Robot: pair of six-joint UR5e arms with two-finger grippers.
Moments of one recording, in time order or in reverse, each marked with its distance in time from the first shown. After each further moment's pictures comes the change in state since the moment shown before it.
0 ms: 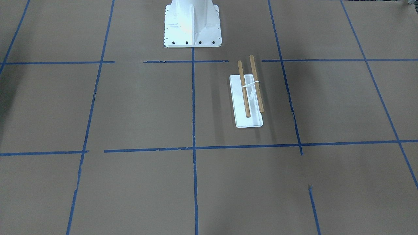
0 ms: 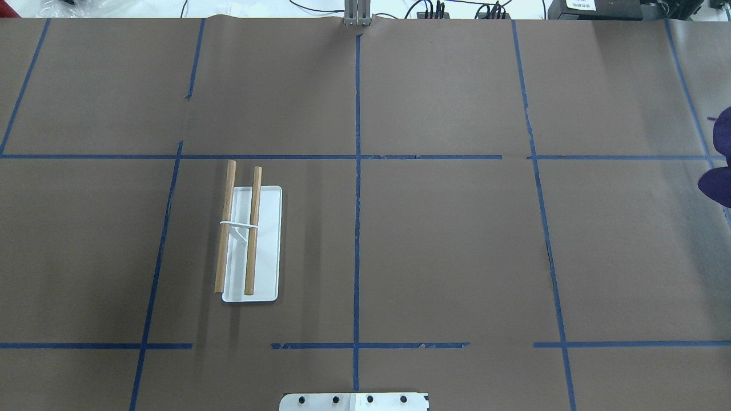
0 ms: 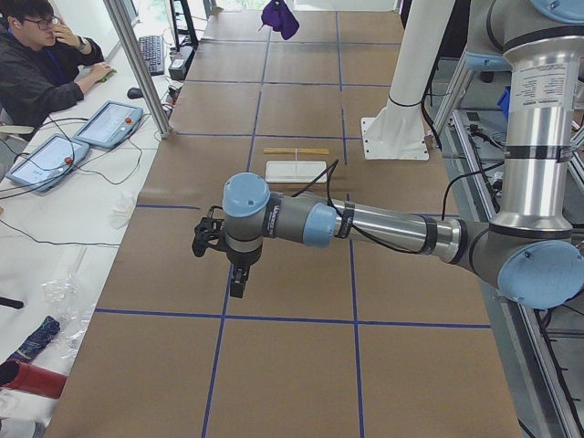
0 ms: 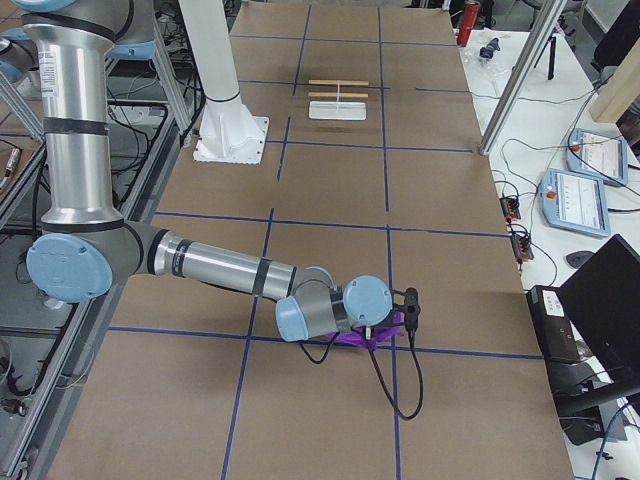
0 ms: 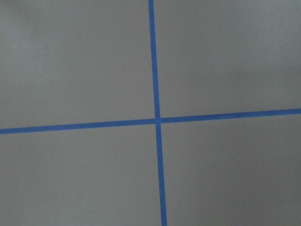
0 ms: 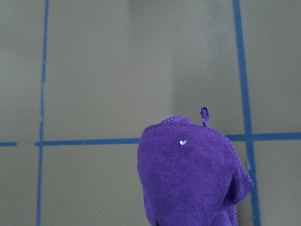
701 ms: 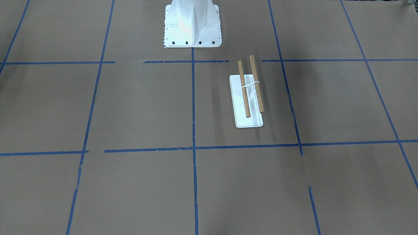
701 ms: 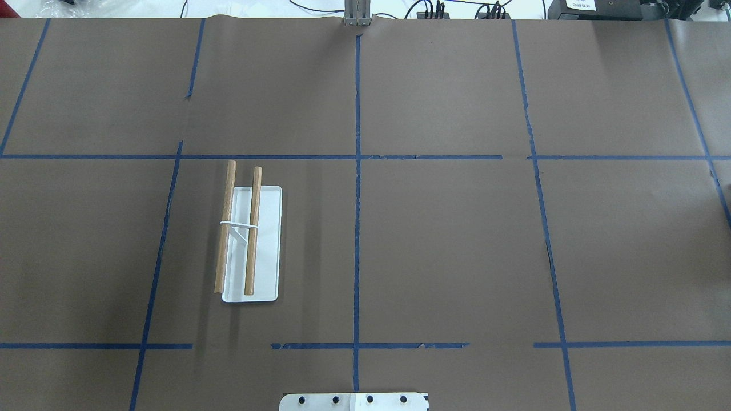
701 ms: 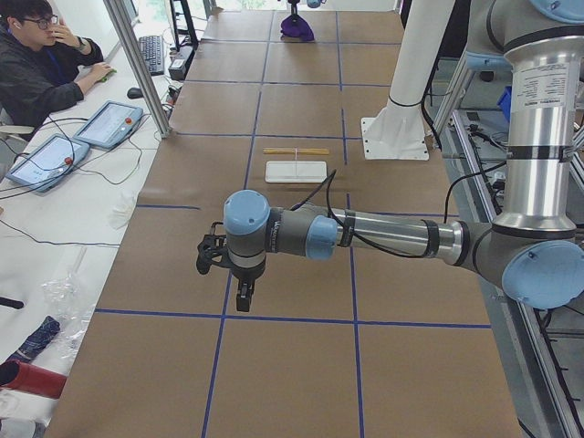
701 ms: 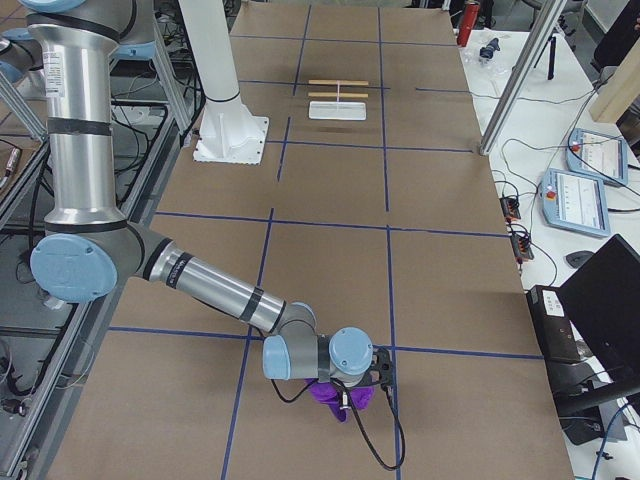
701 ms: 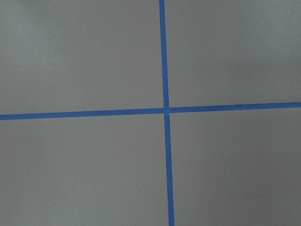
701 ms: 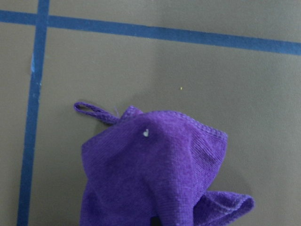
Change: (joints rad) left arm 0.000 0.017 0.067 0.010 -0.001 0.003; right arm -0.060 -0.043 -0.409 0.010 -0.264 -0.526
